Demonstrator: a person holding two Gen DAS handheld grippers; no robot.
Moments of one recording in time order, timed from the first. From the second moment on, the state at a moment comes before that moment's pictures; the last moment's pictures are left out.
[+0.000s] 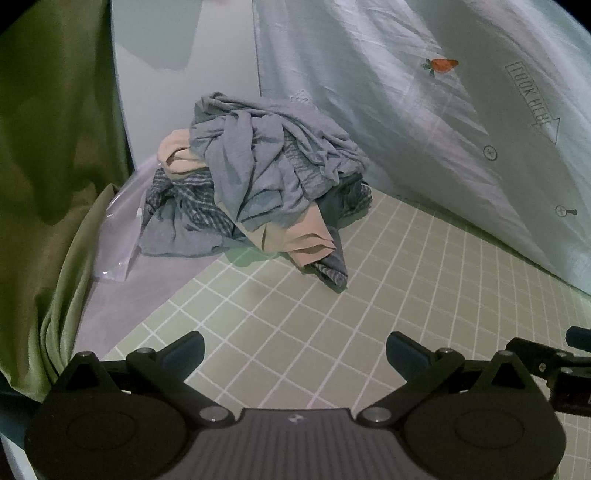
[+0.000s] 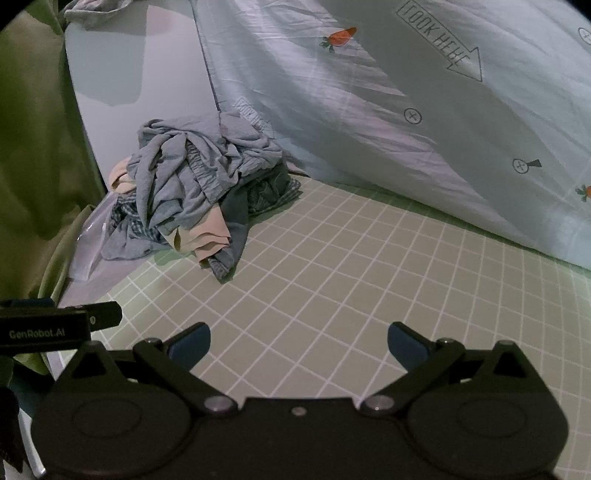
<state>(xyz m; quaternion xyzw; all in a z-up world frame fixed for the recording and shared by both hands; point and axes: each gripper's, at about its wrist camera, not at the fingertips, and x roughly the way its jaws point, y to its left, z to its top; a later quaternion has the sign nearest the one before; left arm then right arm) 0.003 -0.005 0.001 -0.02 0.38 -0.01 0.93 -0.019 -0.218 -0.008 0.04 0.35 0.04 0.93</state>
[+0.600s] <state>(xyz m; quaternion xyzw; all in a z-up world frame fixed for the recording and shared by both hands) 0.003 -0.007 -0.006 -0.01 0.38 -0.01 0.93 -0.016 -0.220 -0.009 0.04 0.35 0.04 0.93</state>
